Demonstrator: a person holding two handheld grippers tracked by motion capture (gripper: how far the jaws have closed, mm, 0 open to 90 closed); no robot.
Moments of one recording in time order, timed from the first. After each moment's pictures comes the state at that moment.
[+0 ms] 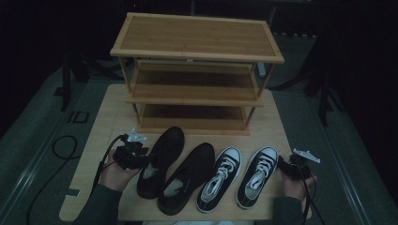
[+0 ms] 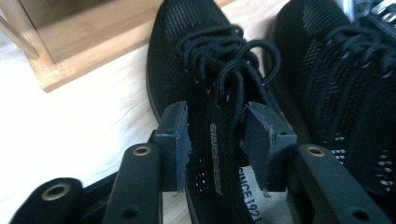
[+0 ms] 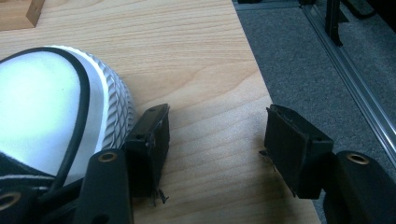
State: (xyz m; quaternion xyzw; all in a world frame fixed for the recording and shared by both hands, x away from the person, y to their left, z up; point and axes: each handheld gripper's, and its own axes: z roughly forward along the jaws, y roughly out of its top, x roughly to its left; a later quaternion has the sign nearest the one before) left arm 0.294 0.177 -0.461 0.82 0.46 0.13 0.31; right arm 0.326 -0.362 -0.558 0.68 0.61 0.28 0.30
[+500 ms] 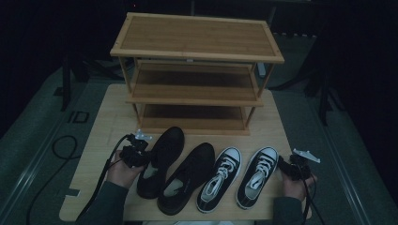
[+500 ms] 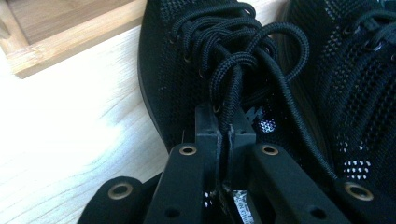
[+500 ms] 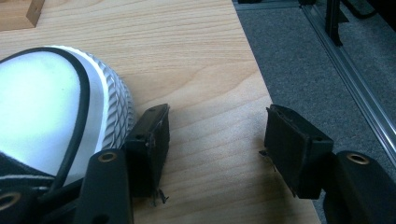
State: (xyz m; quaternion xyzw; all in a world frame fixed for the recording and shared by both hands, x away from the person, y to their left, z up) left arm 0.308 0.170 -0.474 0.82 0.48 0.10 0.29; right arm 0.326 -0.362 -0.558 0.68 0.61 0.28 0.30
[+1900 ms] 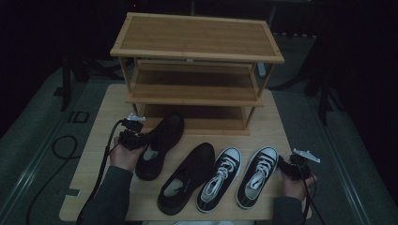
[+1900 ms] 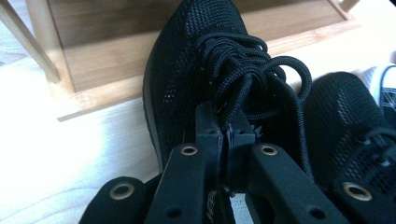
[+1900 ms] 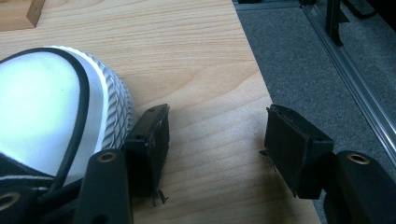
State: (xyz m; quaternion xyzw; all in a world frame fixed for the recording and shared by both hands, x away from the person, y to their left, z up) left arm 0.348 0.182 -0.458 0.76 0.54 0.12 0.36; right arm 0.326 -0.362 -0.558 0.68 0.61 0.28 0.30
